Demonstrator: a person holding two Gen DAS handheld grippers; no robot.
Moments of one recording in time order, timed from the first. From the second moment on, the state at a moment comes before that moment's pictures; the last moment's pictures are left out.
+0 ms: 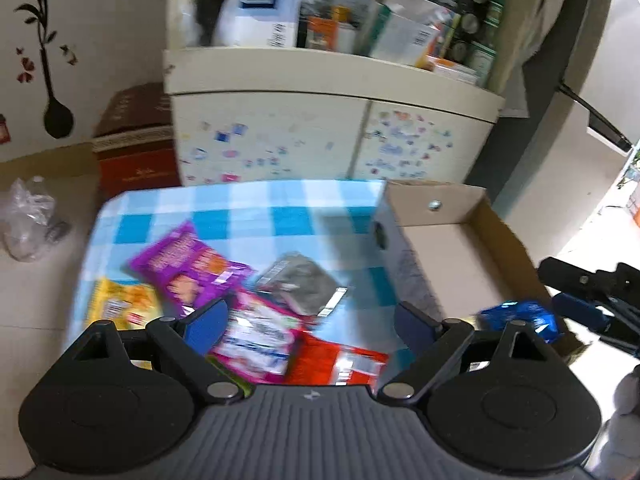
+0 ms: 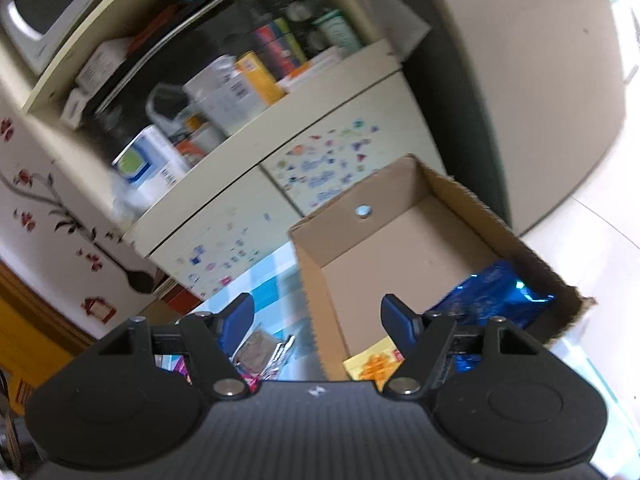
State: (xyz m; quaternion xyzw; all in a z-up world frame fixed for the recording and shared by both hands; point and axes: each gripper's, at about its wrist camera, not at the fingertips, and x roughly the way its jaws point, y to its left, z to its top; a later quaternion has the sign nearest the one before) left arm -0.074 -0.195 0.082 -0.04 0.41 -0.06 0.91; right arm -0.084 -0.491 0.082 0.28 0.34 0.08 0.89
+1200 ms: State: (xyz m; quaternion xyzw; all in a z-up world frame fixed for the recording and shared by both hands) left arm -0.066 -0.112 -0.022 0.14 0.49 -0.07 0.86; right arm -0.080 -0.358 0.011 0.16 0.51 0.16 0.83
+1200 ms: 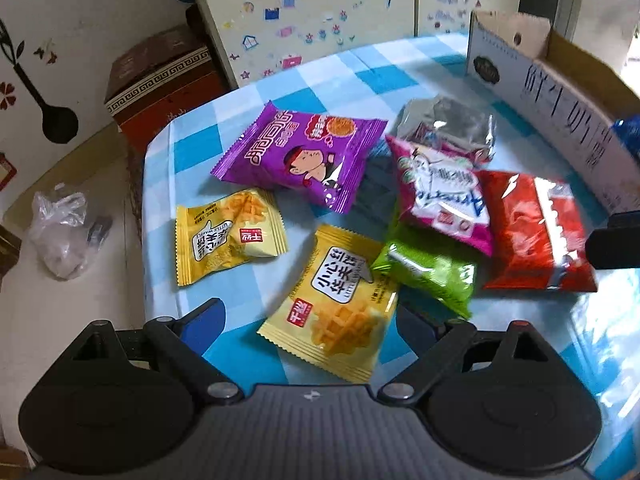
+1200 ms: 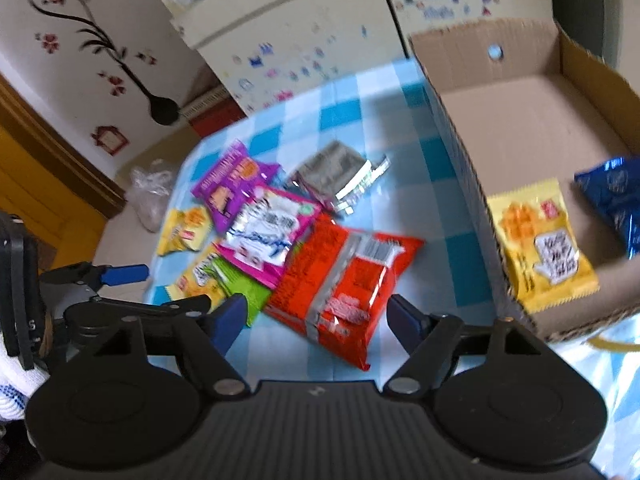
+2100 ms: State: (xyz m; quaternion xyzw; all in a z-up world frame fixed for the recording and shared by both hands) left arm -0.067 -0.115 -0.036 0.10 0.48 -0.11 0.86; right arm -0.056 -0.318 -0.020 0.03 0.51 0.12 0.85
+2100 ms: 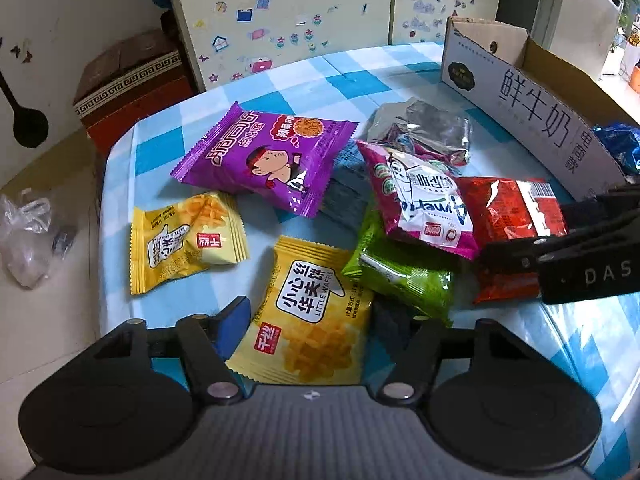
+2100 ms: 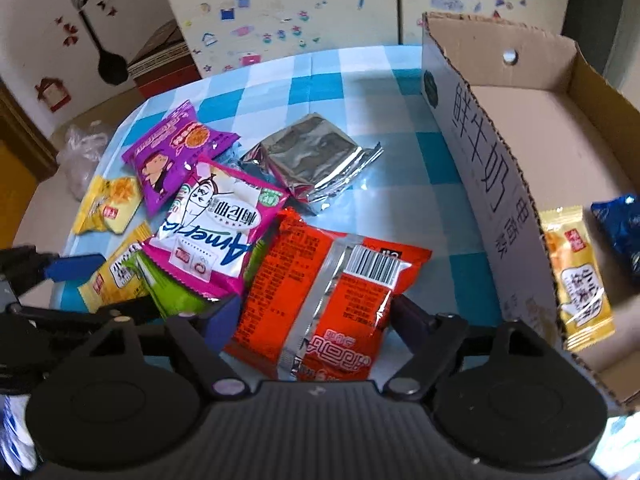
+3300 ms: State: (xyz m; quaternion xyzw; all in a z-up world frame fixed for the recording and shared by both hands) left arm -0.071 -0.125 -0.035 0.05 0.52 -0.13 0.85; right arm -0.062 -0.326 -0.012 0.00 0.50 0.13 0.86
